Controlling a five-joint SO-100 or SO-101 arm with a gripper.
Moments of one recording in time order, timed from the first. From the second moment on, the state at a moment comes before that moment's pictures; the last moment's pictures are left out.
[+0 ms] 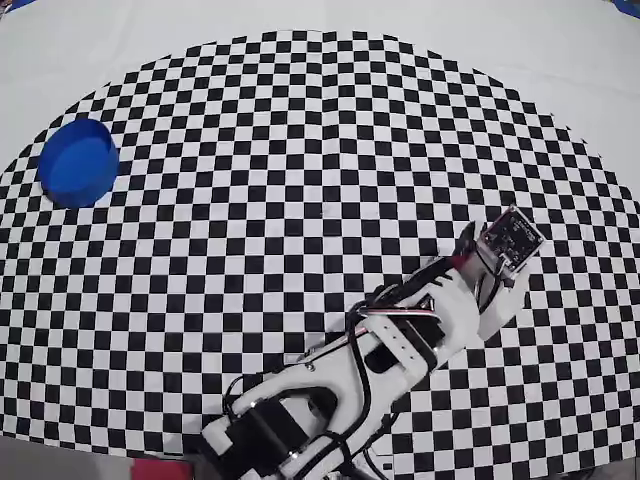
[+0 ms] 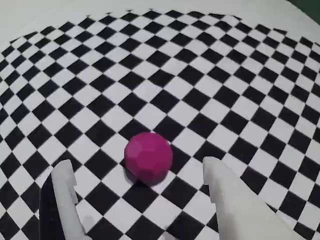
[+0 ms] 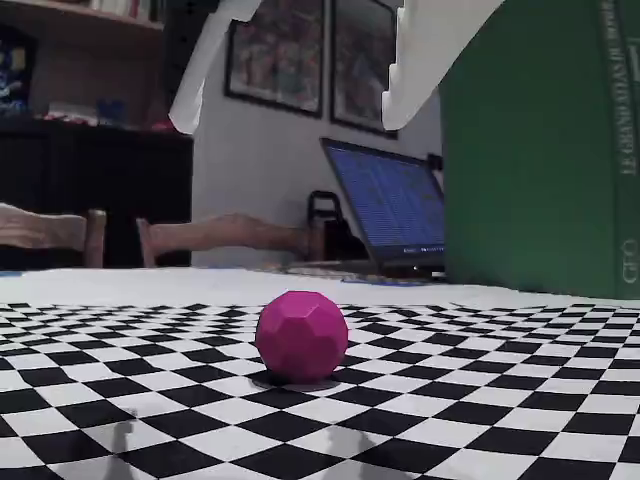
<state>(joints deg) 53.6 131.1 160.6 -1.8 -93.3</state>
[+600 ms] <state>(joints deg) 54.1 116.5 152.1 -1.8 -93.3</state>
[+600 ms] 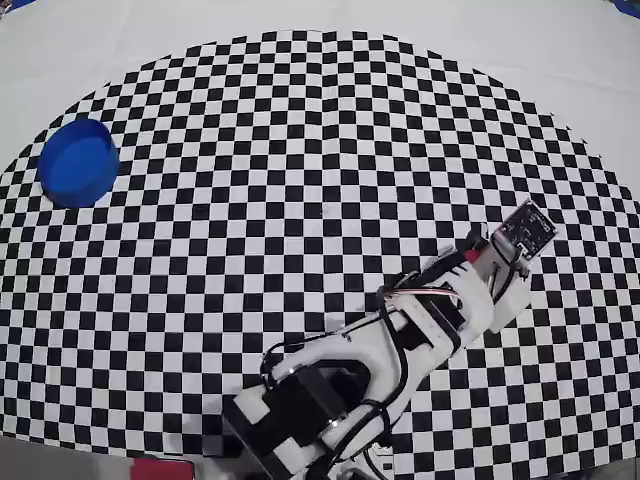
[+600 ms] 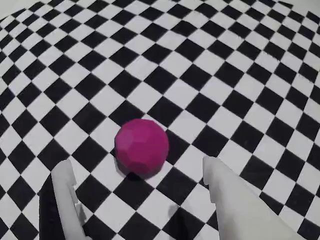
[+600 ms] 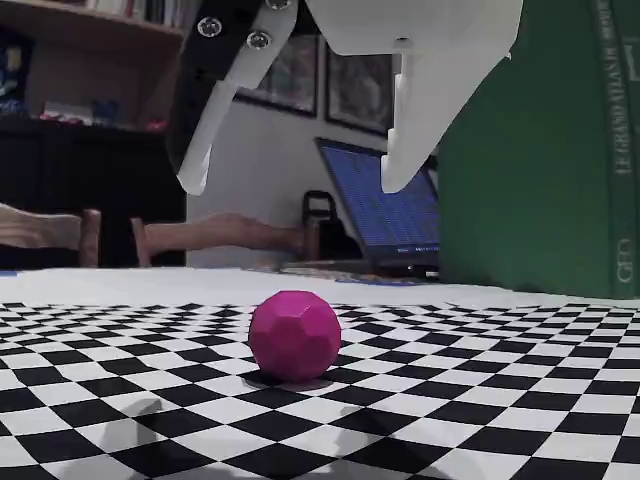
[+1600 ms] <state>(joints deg) 53.0 95.9 136.9 -1.8 -93.3</state>
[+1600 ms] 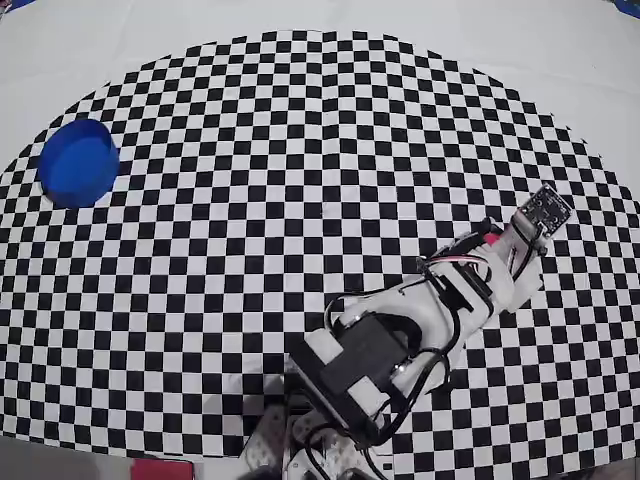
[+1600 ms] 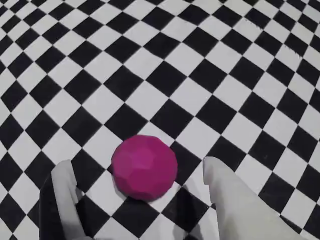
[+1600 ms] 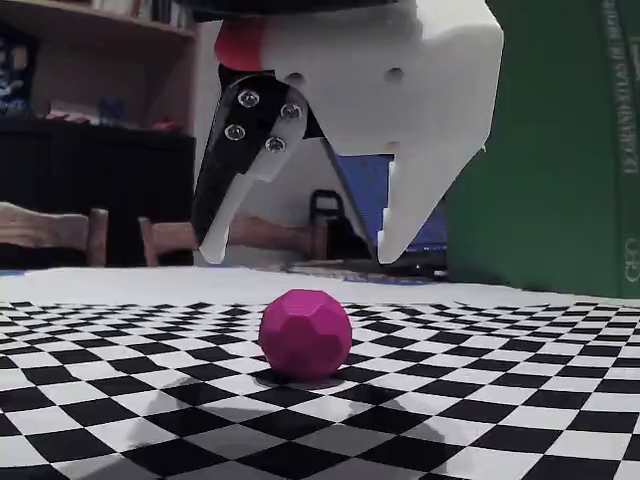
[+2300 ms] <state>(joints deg) 52.3 92.0 136.5 -4.6 -91.1</state>
